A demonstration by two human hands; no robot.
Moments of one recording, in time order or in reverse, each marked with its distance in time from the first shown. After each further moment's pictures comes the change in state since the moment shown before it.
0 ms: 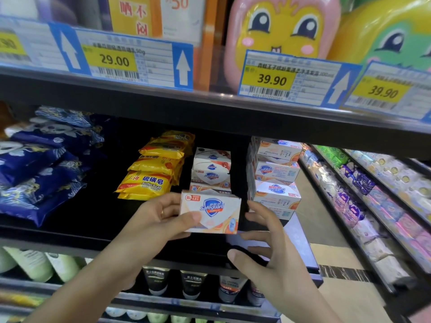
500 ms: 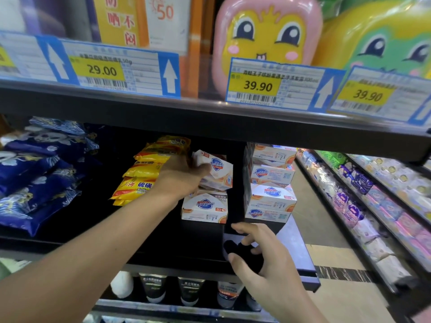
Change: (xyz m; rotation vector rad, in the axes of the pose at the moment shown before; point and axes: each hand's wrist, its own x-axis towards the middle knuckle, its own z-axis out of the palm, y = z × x) left_hand 0.120 0.041 0.028 0.455 0.308 0.058; right_hand 0.004 0.029 0.003 -0.276 0.057 -0.101
